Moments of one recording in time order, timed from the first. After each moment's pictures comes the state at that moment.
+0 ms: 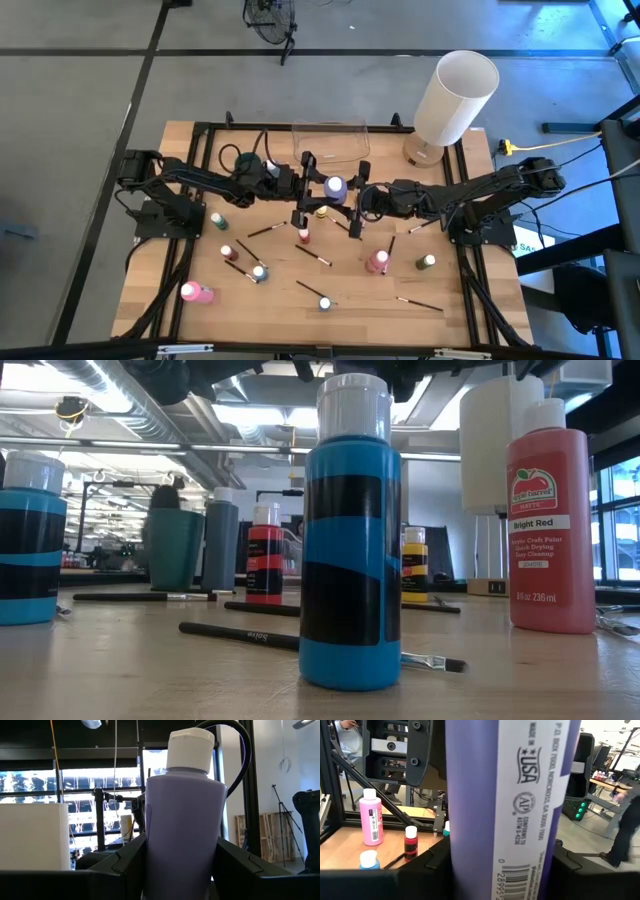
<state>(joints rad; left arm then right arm) 0.03 1.56 0.84 1.12 0.14 0.00 0.17 1.42 0.83 0.54 0.31 -0.15</state>
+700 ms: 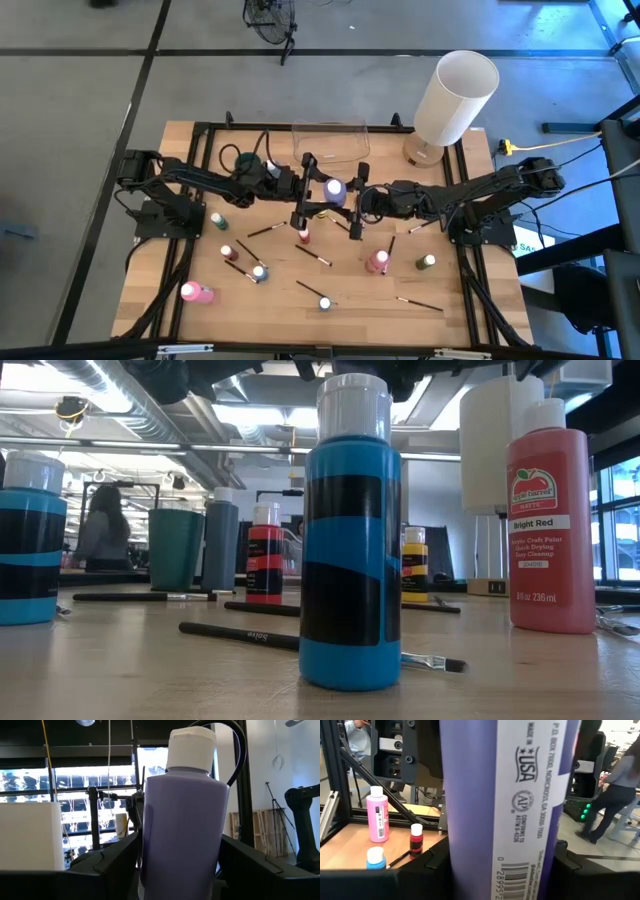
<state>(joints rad) 0.03 1.55 0.84 1.10 0.16 0.01 0.17 1.42 0.83 0.54 0.30 -0.15</state>
